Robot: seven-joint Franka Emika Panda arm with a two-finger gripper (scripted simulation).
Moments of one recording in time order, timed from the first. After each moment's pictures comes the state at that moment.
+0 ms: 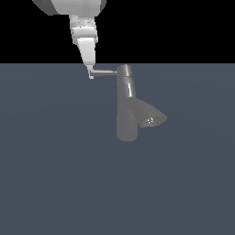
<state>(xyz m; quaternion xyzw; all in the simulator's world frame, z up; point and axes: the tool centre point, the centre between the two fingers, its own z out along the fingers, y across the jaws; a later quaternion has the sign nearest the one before) 0.085 0.102 0.239 0.78 -0.63 0.00 0.05</state>
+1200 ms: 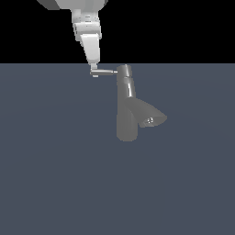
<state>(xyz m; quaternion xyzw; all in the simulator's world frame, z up) 0.067 0.084 0.246 0.78 -0.63 0.02 0.05</state>
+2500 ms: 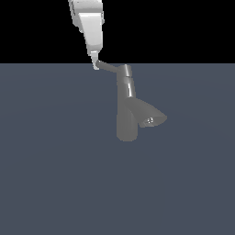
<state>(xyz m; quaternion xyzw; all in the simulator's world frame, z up) 0.013 0.069 0.277 0.78 -0.62 0.02 0.05</state>
